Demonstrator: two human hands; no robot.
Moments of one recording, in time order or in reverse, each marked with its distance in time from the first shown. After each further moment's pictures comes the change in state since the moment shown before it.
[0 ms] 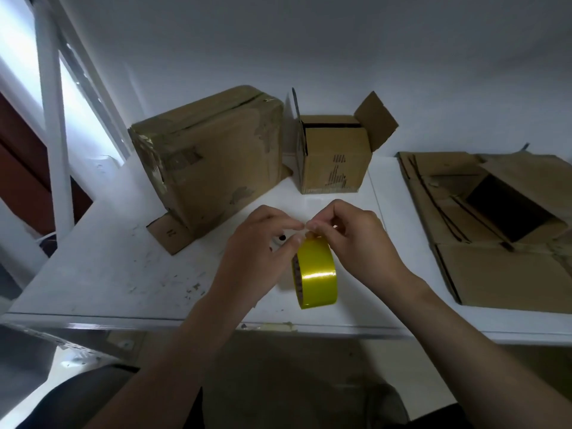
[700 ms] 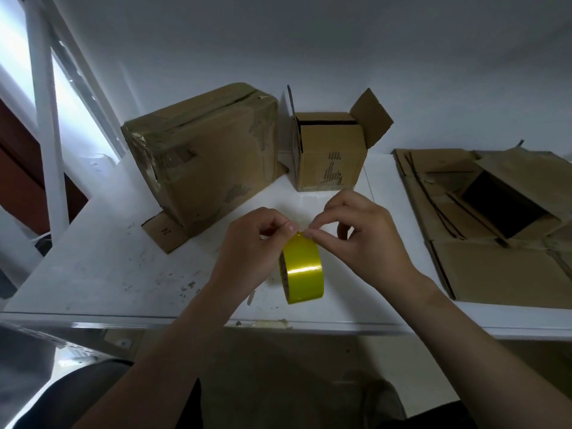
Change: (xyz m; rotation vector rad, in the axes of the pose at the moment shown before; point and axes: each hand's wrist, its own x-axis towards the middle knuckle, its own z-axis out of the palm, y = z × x) left_hand 0.005 0.004 0.003 -0.220 -0.023 -0.088; right_hand -0.012 0.000 -0.017 -0.047 0.106 -0.263
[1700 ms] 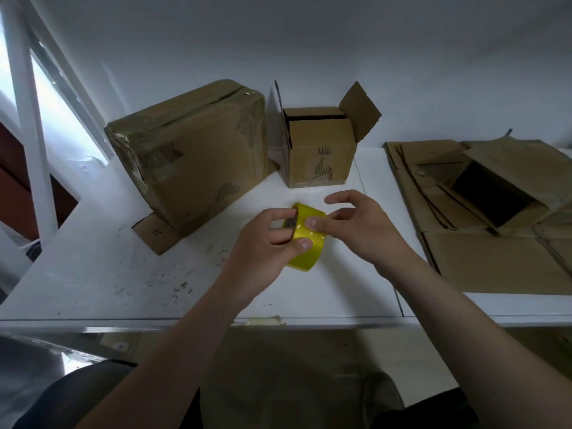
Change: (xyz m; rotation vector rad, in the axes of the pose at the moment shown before) left_hand -0.002 -0.002 0.025 -0.179 -0.124 -0.185; right_hand 0.008 0.013 -0.010 0.340 -0.121 0.776
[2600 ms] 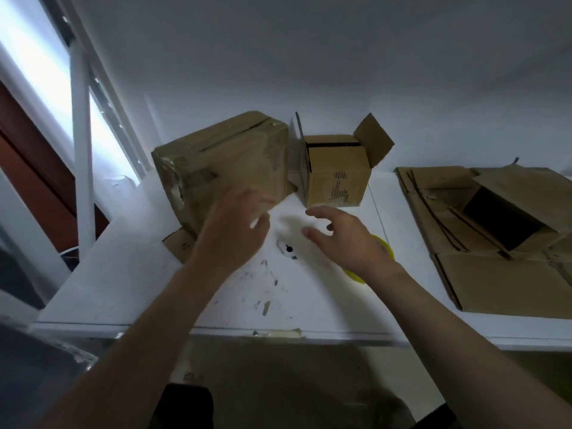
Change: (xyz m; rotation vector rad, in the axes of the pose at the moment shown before) left_hand 0.020 0.015 -0.089 0.711 0.194 0.478; right_hand 0.028 -0.007 0.044 -0.422 0.013 -0.345
